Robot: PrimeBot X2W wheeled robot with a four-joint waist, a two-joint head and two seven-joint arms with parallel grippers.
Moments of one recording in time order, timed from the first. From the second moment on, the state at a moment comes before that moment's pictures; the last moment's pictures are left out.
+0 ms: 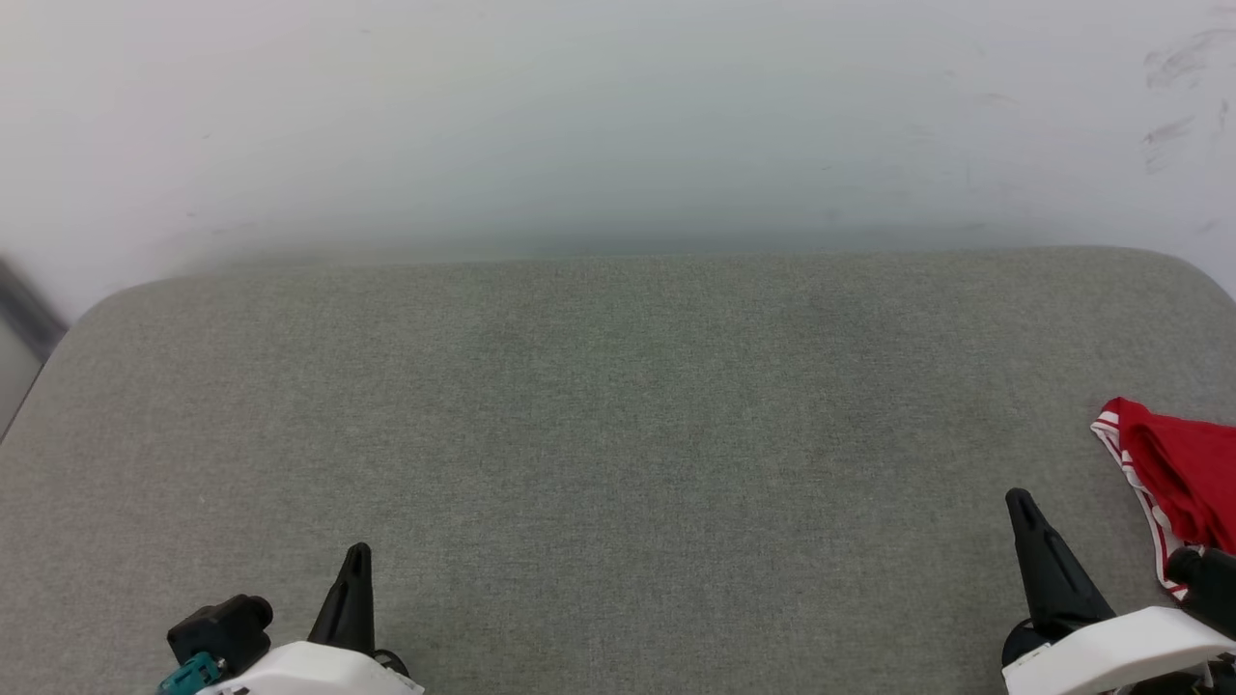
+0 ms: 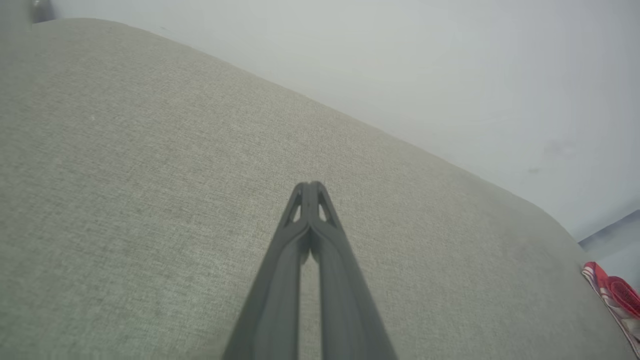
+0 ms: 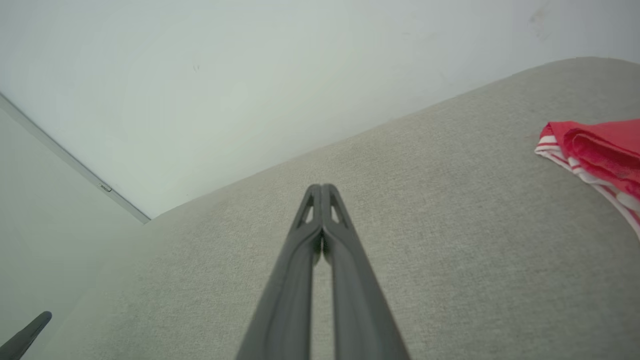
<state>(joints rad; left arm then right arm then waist) 0.05 0.15 -0.11 0.17 -0.60 0.05 -0.16 0.10 -0.06 -0.07 -0.06 0.53 0.13 0.06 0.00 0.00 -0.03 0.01</state>
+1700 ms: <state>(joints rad) -0.04 0.09 0.02 0.22 -1.21 -0.06 0.00 -0.02 -0.06 -0.08 0.13 1.19 0.13 0.08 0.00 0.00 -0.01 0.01</state>
